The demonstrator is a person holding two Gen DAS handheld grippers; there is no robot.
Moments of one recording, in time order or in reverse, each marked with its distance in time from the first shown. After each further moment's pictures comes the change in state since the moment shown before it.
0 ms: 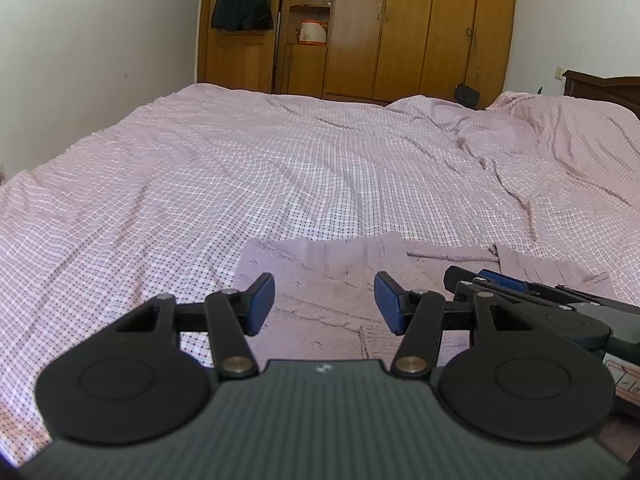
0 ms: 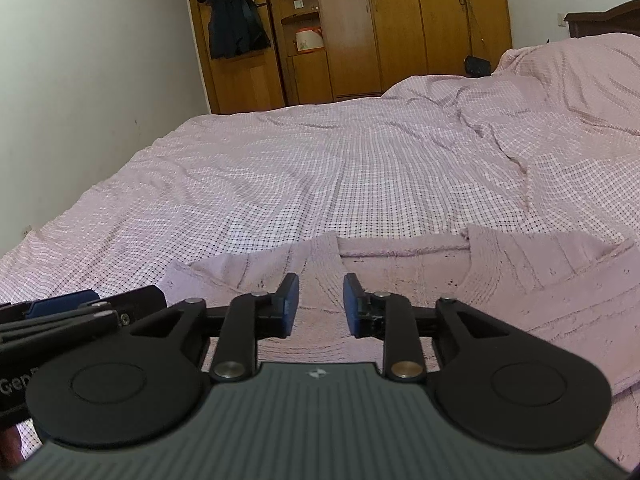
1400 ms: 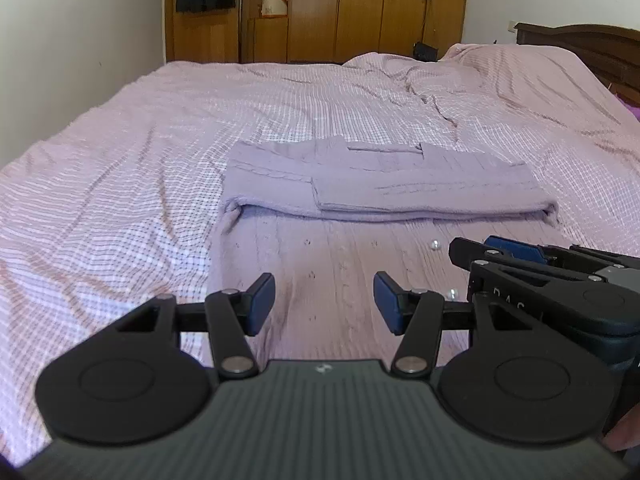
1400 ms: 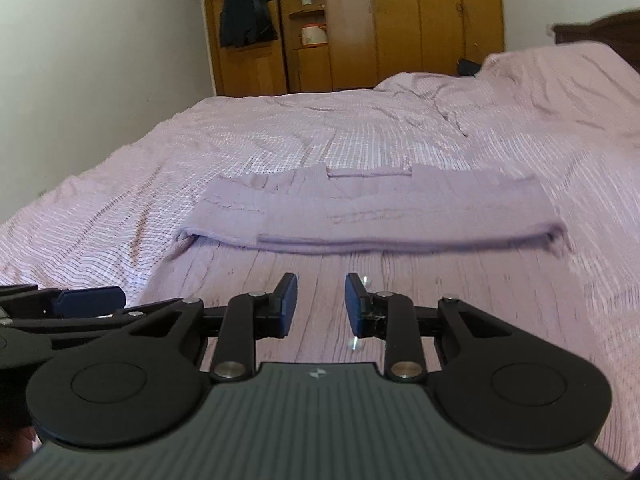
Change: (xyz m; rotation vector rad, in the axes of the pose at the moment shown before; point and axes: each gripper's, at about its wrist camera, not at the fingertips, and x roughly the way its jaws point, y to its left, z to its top) left arm -0.157 -0.019 -0.108 0.101 0.088 -0.066; right arm -0.202 -0.008 -0.116 -0.042 0.018 -0.021
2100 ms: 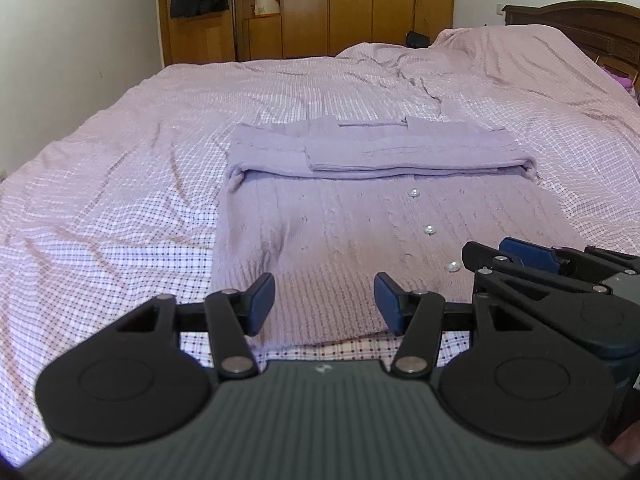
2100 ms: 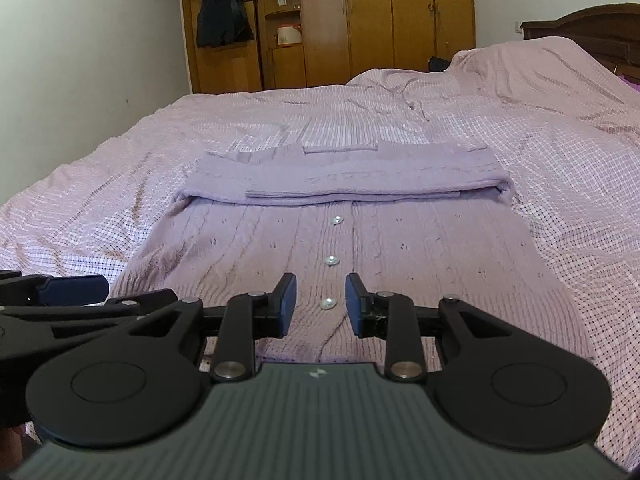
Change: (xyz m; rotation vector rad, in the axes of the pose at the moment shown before) left arm -0.044 -0.015 -0.044 0.054 0.020 0.015; right arm -0.068 0.004 -0.057 0.005 0.000 -0.086
